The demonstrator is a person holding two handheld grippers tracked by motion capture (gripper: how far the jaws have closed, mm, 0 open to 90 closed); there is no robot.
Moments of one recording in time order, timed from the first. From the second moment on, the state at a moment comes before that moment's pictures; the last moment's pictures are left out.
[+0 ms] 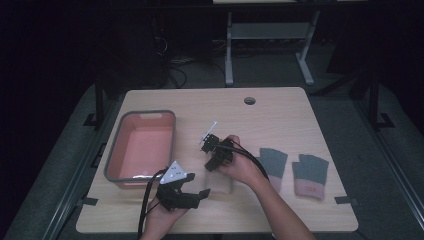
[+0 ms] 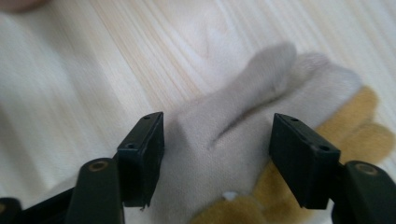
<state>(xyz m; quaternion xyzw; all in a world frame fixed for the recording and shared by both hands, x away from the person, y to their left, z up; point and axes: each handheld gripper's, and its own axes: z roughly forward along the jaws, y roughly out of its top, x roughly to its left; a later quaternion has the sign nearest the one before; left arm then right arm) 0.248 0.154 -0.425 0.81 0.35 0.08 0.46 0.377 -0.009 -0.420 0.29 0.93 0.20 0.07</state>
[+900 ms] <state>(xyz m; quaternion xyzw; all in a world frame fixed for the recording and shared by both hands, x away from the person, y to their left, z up) 0.302 0.134 -0.446 0.80 0.47 -0.04 0.38 0.327 -0.104 -0.435 0.48 0.81 0.34 -0.04</state>
